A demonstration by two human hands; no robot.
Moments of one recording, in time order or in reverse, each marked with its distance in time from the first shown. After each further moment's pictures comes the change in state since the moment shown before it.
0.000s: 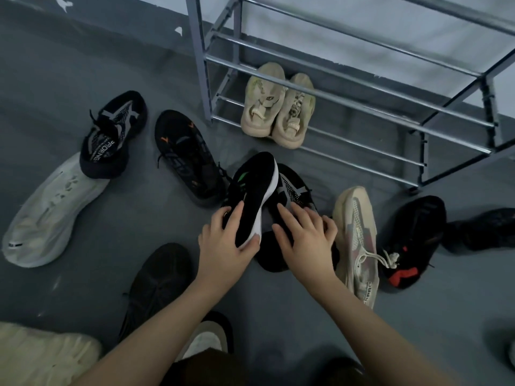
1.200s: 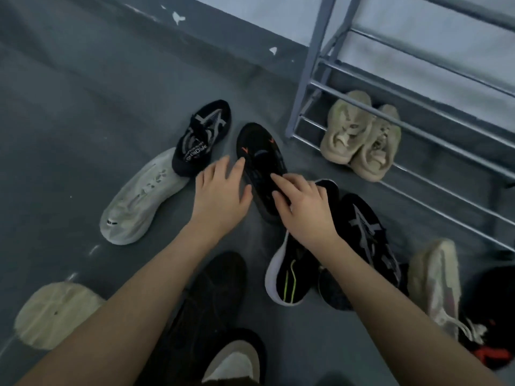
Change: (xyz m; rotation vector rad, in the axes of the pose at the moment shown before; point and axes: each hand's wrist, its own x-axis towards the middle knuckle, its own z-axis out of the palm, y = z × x) left_hand 0.087 -0.070 -0.124 0.469 0.137 0.021; right_hand 0.099 -0.131 0.018 0.189 -0.084 -0.389
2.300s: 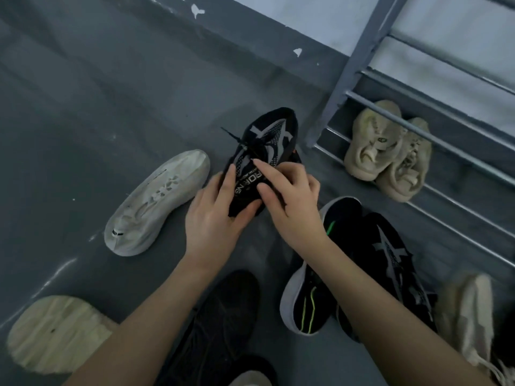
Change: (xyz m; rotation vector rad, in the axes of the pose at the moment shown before) left_hand -0.013 -0.028 -0.006 -0.267 0.247 -0.084; right_hand 0.048 -0.042 0.024 0.268 0.089 -0.114
